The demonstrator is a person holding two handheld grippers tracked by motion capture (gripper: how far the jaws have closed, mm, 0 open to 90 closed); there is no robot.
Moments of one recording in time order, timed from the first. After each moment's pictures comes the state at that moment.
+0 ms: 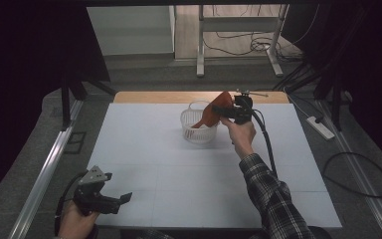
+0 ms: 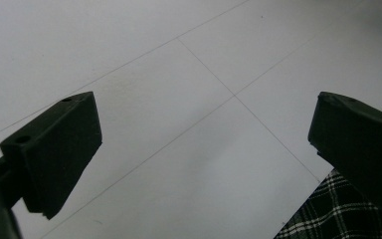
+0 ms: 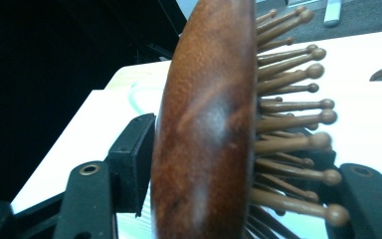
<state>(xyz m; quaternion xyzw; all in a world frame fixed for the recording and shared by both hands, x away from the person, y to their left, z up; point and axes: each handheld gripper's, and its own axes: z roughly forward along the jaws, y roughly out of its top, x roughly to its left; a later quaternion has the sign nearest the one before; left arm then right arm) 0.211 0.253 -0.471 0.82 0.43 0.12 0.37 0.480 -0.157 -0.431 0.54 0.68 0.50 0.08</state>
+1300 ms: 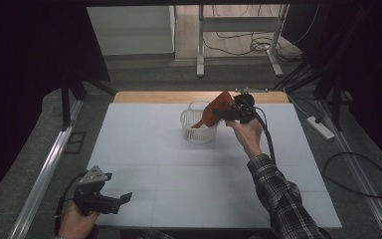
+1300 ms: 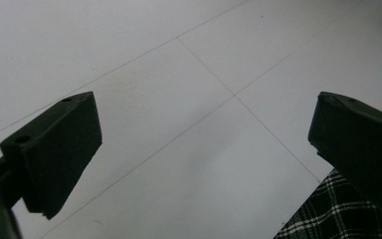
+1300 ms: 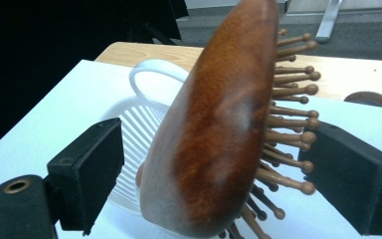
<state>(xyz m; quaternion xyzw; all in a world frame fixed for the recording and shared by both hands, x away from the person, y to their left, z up) 0.211 0.253 -0.472 0.81 0.43 0.12 0.37 0.472 -0.161 -0.416 0.48 0.74 0.46 0.13</state>
